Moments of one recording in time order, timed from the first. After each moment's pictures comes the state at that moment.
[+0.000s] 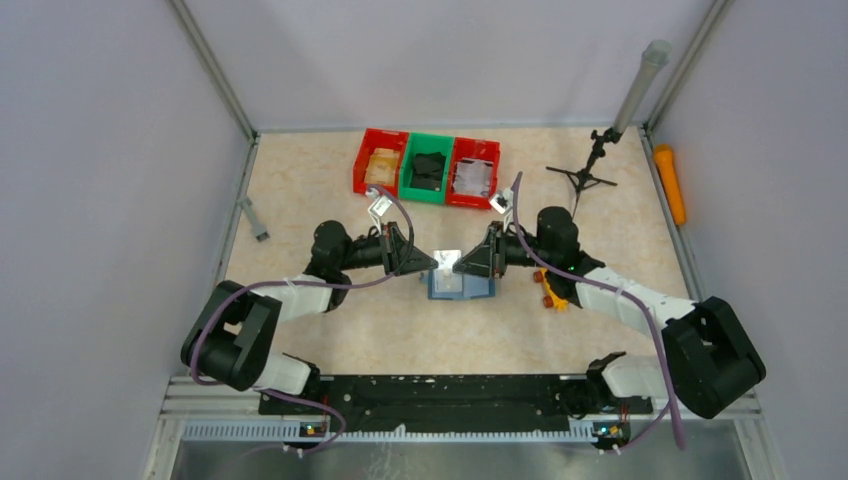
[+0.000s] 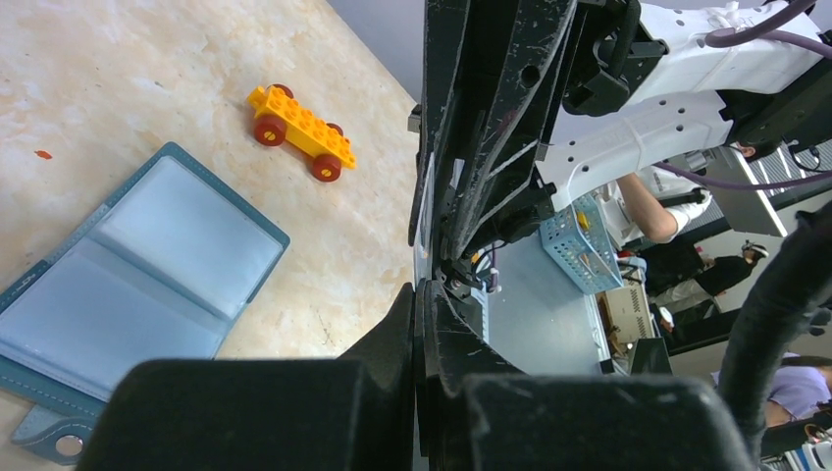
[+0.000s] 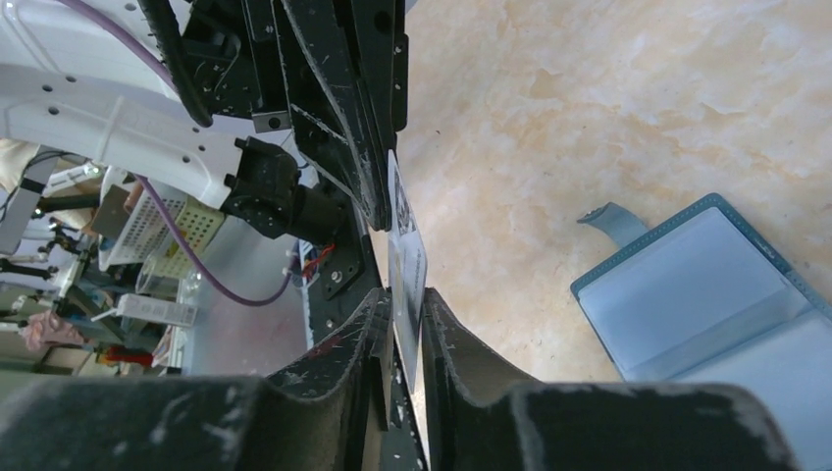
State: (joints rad) left arm -0.40 1.42 0.47 1.04 1.04 -0.91; right arm 0.54 1.27 0.60 0.46 -0.84 0.59
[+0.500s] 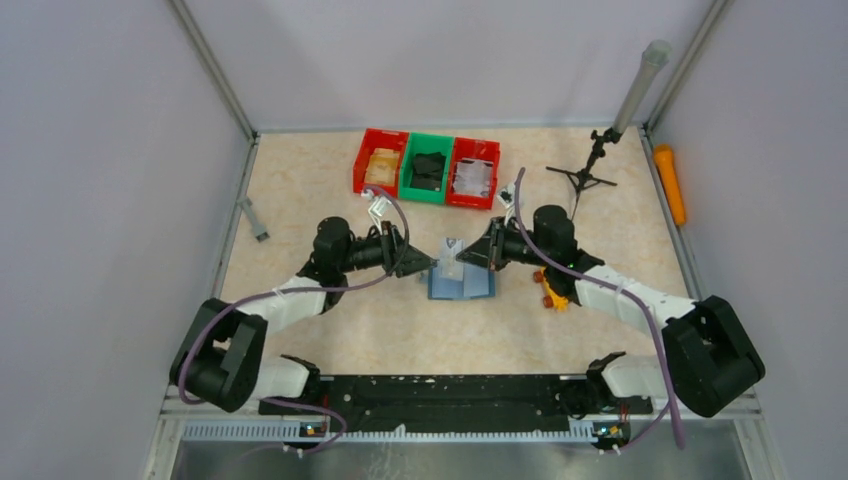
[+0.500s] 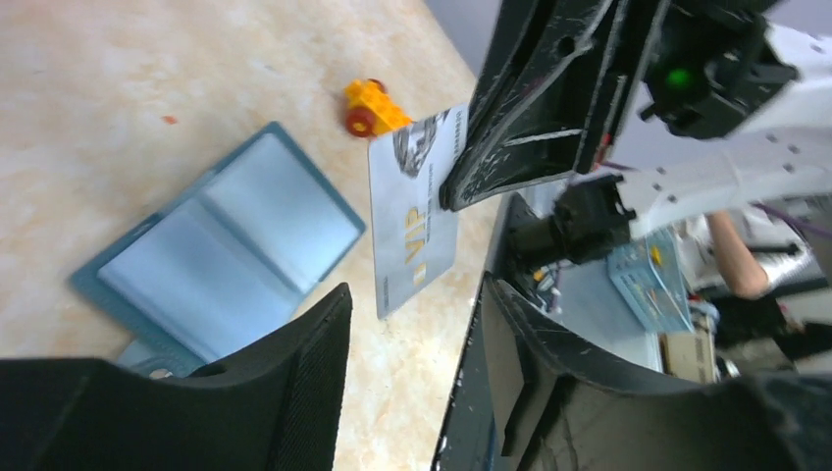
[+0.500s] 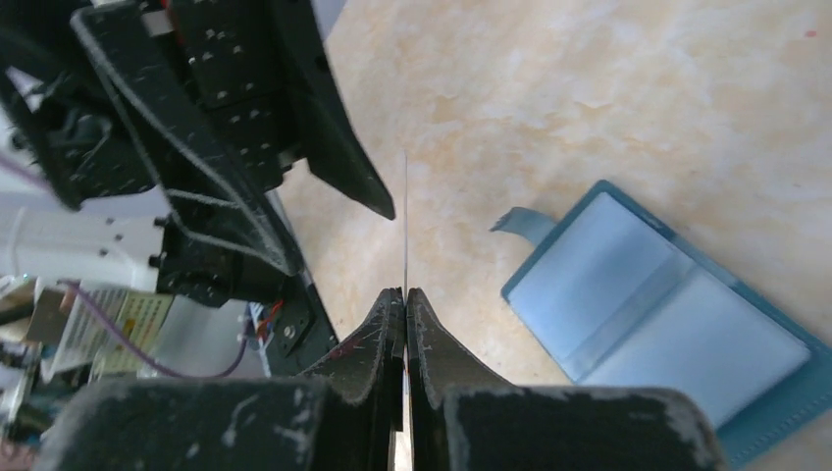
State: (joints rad) left arm -0.40 1.35 0.49 0.78 0.93 -0.77; right arm 0.54 1.27 0.61 0.38 -0.66 0.61
